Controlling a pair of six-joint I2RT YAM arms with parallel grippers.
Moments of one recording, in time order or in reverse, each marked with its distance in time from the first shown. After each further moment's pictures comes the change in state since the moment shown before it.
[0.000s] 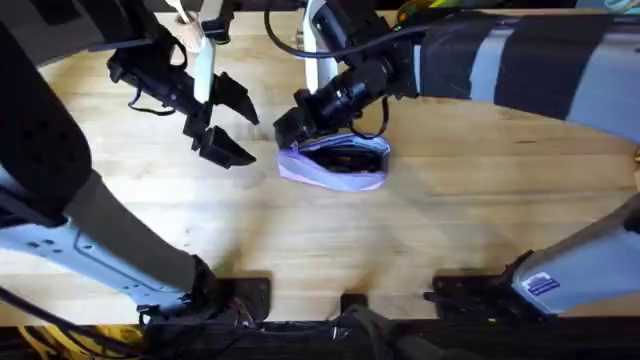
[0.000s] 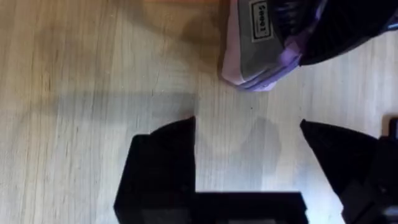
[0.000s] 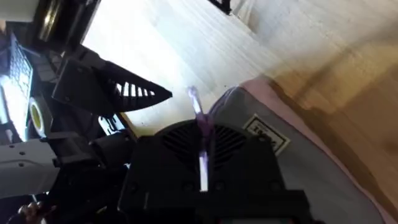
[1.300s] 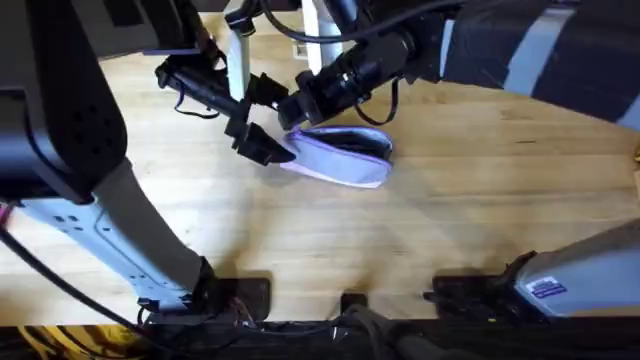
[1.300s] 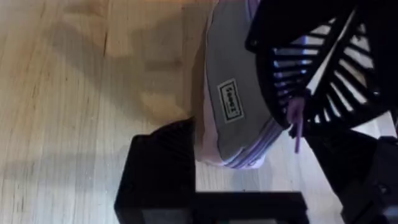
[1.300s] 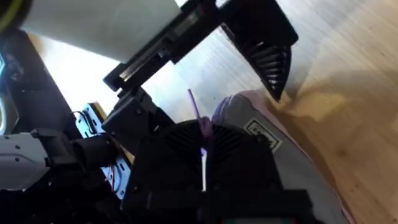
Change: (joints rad) left arm -0.153 0.090 0.000 0.003 0.261 0.000; right arm -0.004 -0.073 0.059 -0.053 0.105 -0.137
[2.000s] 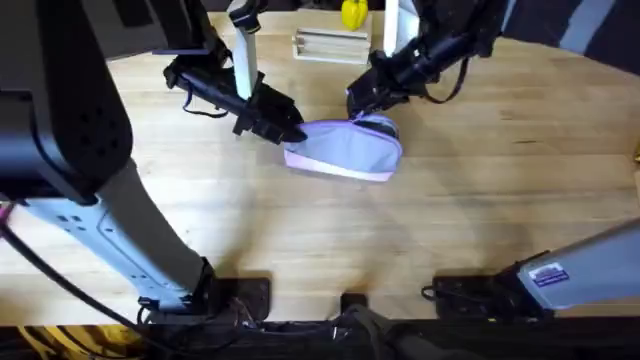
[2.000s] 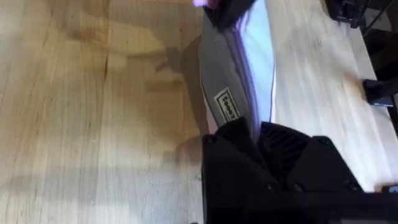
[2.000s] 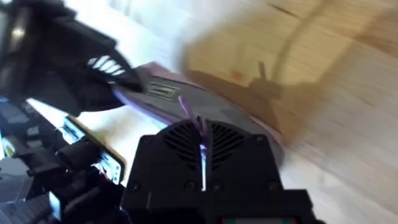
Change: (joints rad) left arm -0.034 0.000 0.000 0.013 0.053 0.000; right arm -0.299 0.000 0.013 -0.286 -0.008 -0.027
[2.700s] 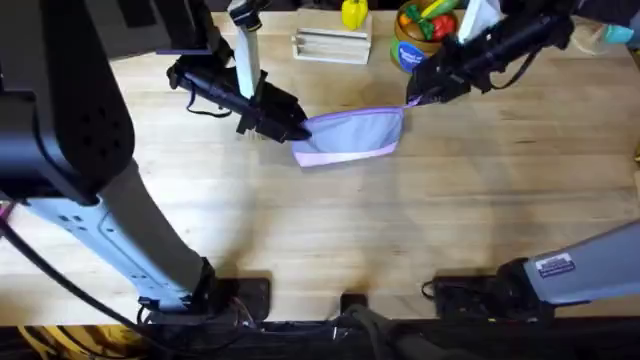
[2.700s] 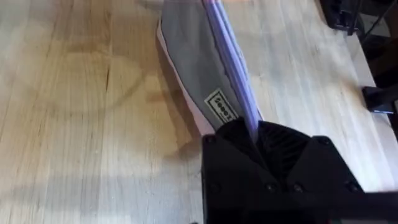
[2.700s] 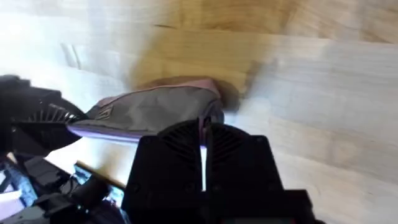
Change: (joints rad) left arm -0.013 0.000 0.000 0.006 0.033 0.000; right arm -0.317 0.000 -0.003 -0.093 0.021 0.031
